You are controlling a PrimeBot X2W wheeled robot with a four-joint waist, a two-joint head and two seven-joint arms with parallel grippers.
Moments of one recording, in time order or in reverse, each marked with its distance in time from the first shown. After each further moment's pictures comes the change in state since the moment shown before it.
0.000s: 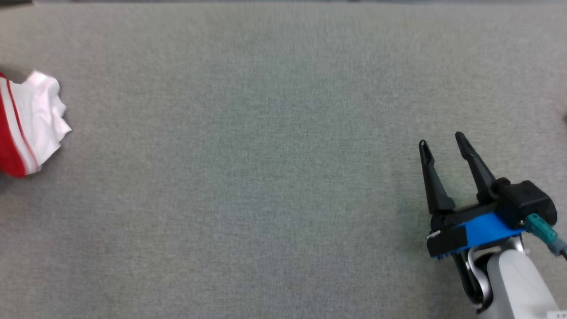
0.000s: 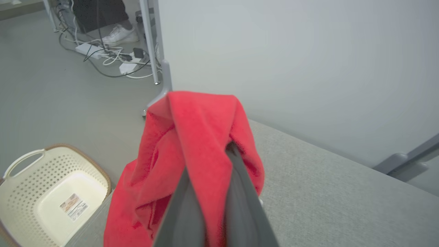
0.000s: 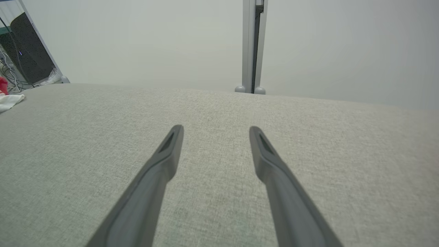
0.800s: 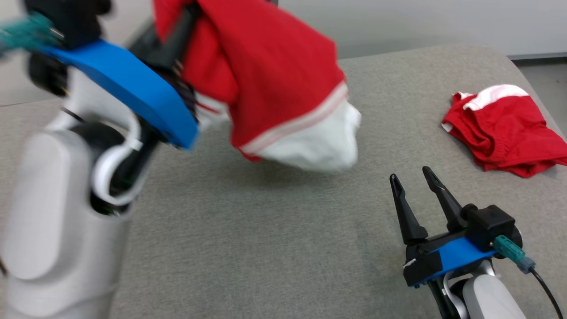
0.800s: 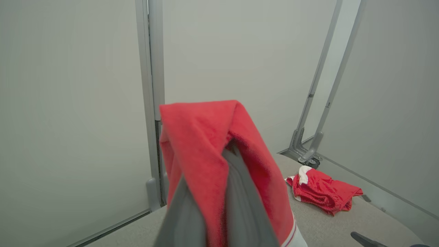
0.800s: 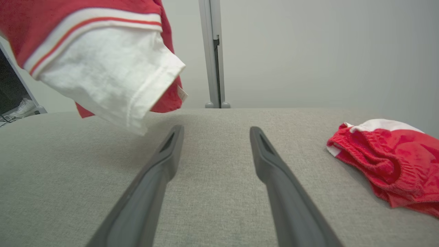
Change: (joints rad) left arm -0.187 -0.245 -0.522 -0.329 -0.074 -0.151 0.065; right arm 0.078 0.035 0.067 0.032 0.042 0.000 0.020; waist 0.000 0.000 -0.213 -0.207
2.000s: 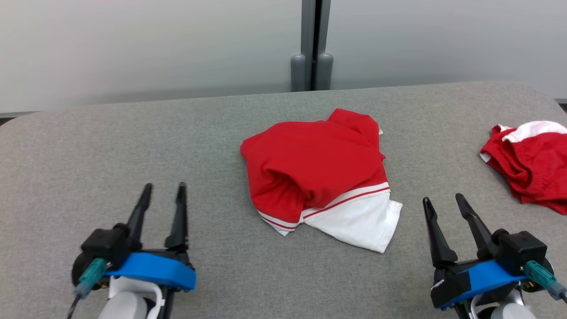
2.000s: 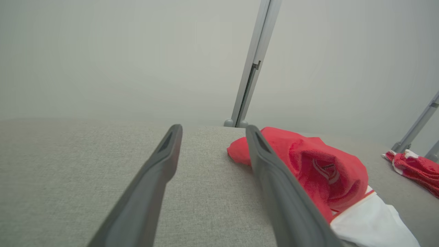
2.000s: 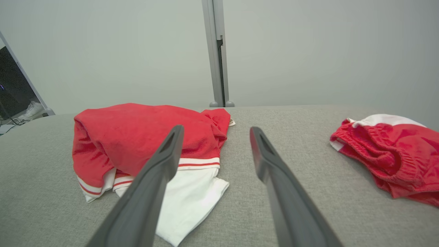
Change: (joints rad) left arm 0.537 -0.072 -0.058 0.433 0.127 0.061 -0.785; right arm 0.119 0.003 -0.107 -0.058 0.004 0.000 0.033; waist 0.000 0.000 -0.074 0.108
